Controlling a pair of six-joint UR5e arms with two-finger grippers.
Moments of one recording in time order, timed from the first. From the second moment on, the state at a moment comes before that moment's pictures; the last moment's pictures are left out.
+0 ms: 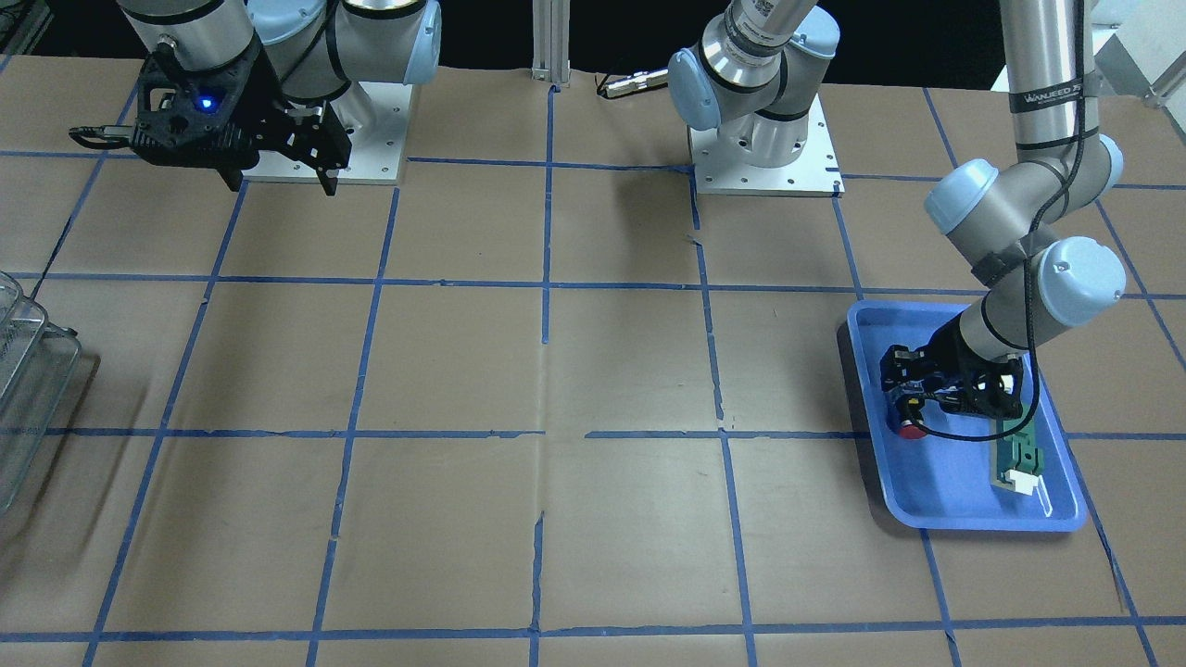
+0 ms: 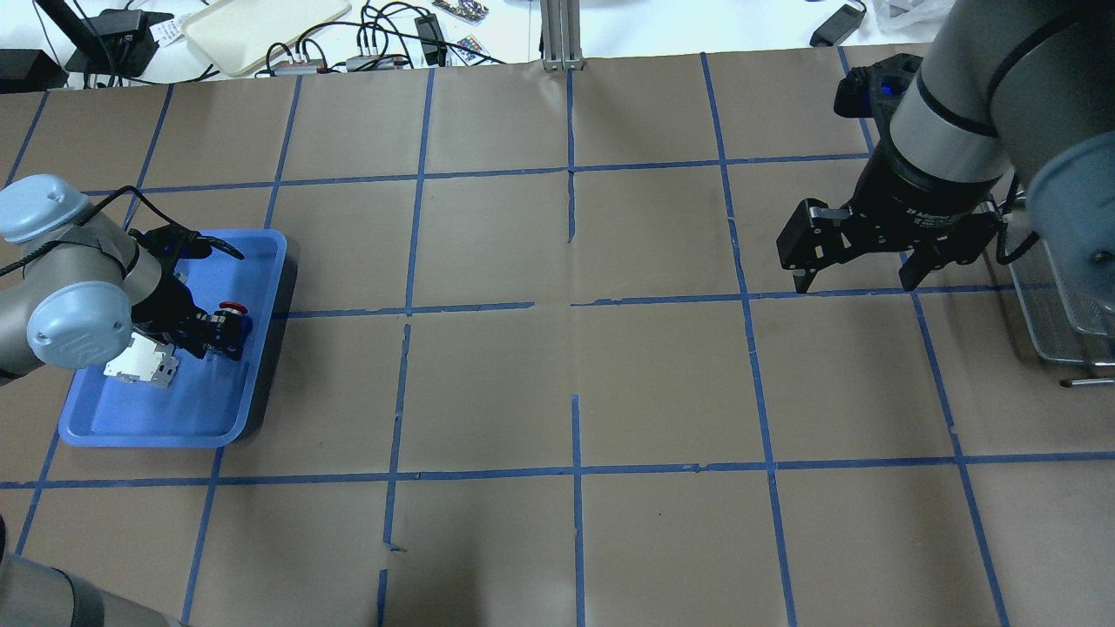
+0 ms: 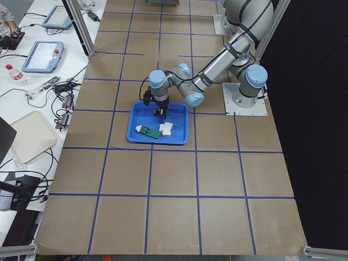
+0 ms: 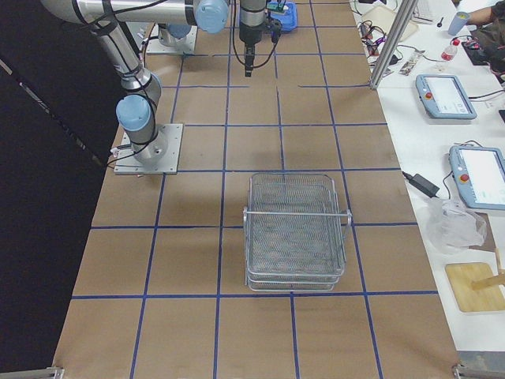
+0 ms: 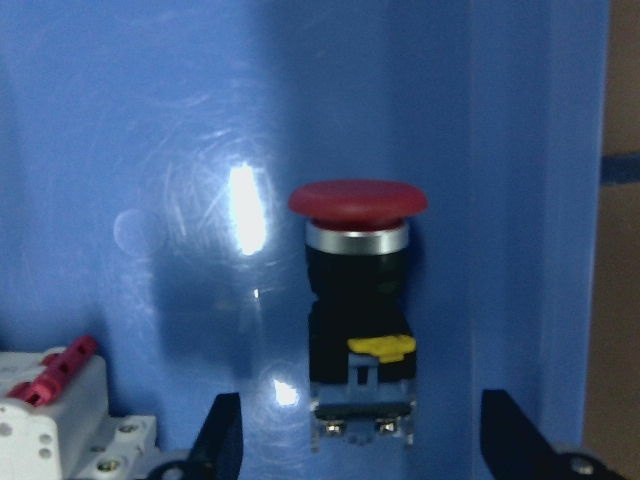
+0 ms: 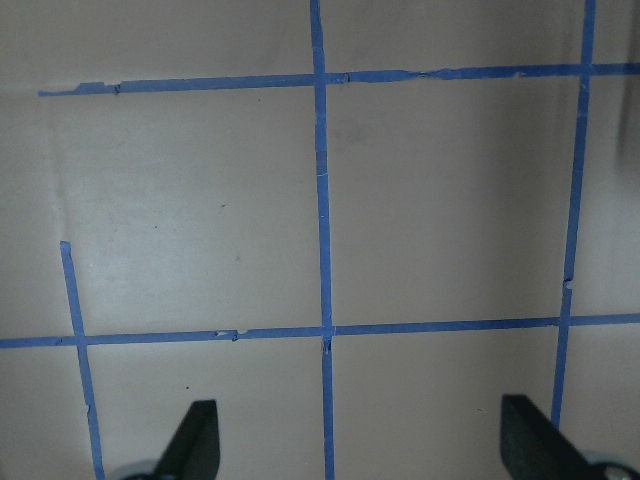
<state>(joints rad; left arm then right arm) -1.06 -1.90 -2.01 -0.91 1.58 0.61 1.54 -1.72 1.75 -1.54 -1.58 0.00</state>
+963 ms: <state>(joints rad) -1.22 -1.81 -1.99 -0.87 1.47 1.03 1.54 -1.72 1.75 -1.64 -1.57 -0.24</state>
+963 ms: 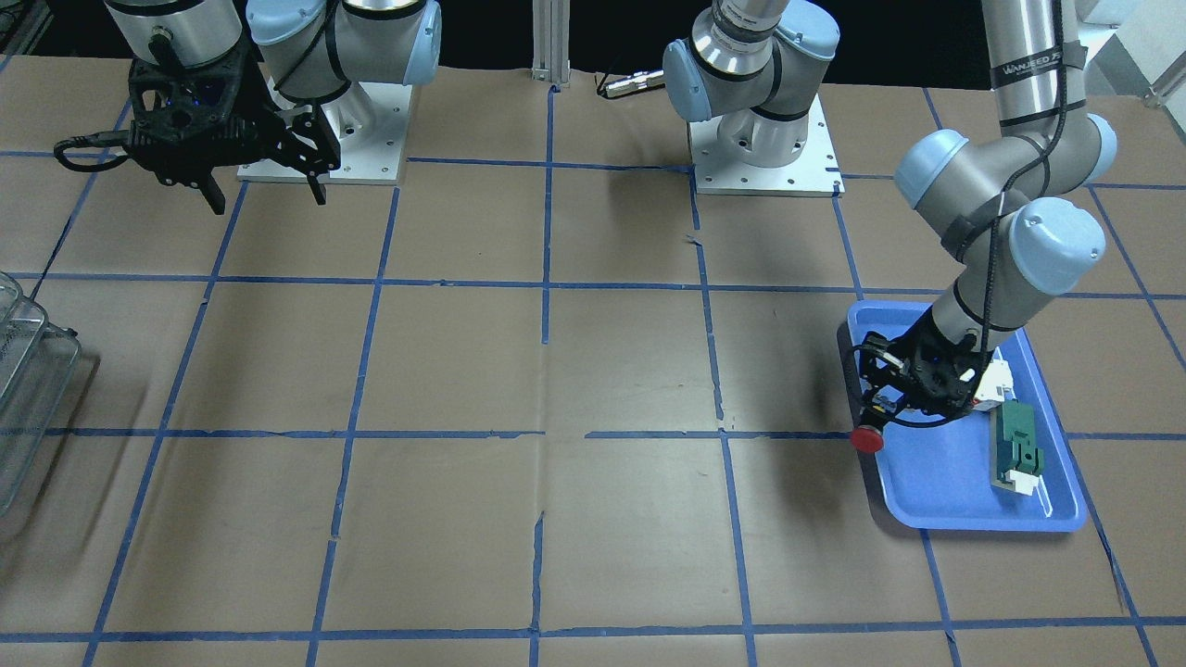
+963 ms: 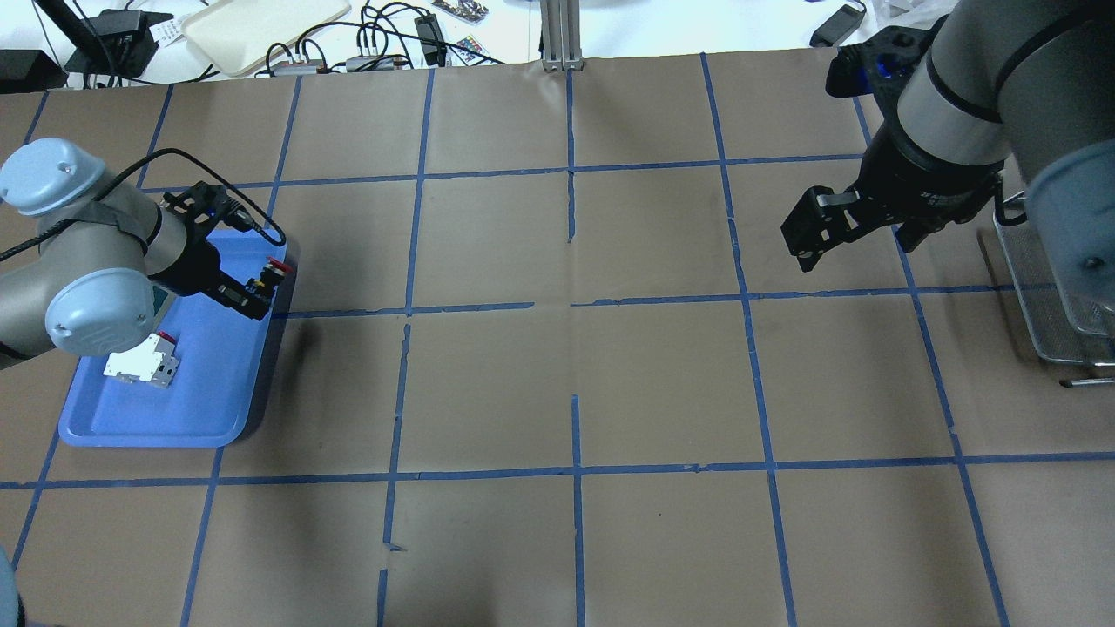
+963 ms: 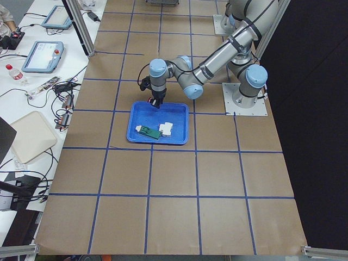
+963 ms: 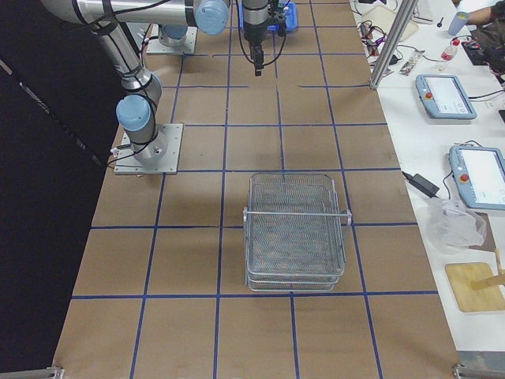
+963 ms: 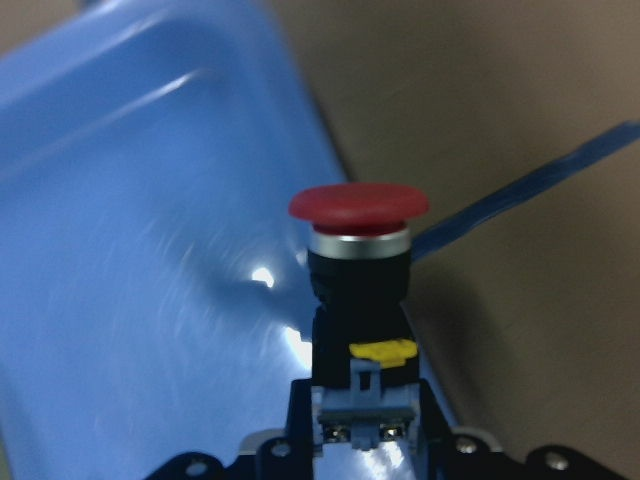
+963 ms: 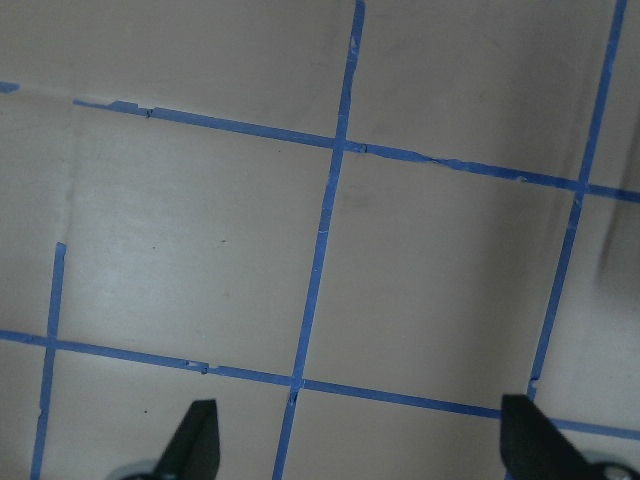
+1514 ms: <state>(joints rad) -1.59 -1.75 -1.96 -0.87 1.31 1.30 1.51 -1.72 1.75 -1.68 -1.53 -0.44</state>
